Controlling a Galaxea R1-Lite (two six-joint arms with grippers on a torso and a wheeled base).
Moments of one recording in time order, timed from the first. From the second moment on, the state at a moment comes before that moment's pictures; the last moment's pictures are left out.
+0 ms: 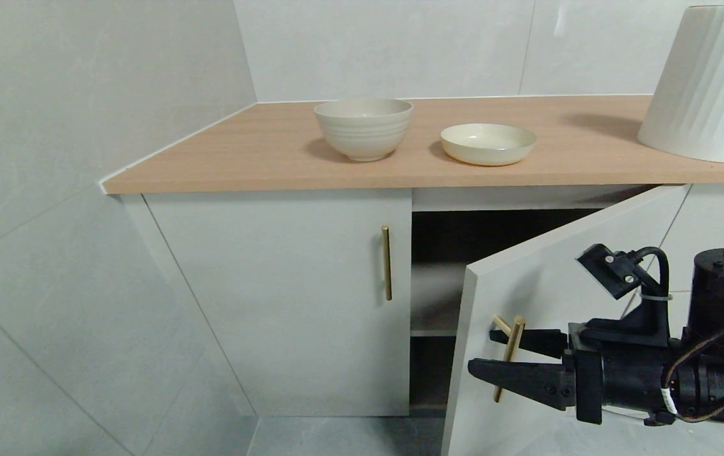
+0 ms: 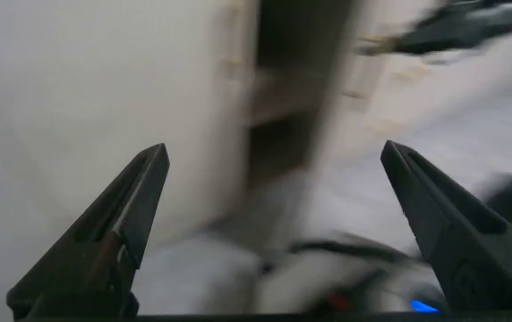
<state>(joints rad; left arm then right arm) -0.02 0.31 -0.41 0.16 -0.57 -0.05 0.64 1.52 -0.47 -0.81 0.54 0.39</state>
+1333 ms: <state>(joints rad) -0.54 1.60 -0.62 -0.49 -0.65 -0.19 0.64 1.51 -0.47 -0.81 0.54 0.39</state>
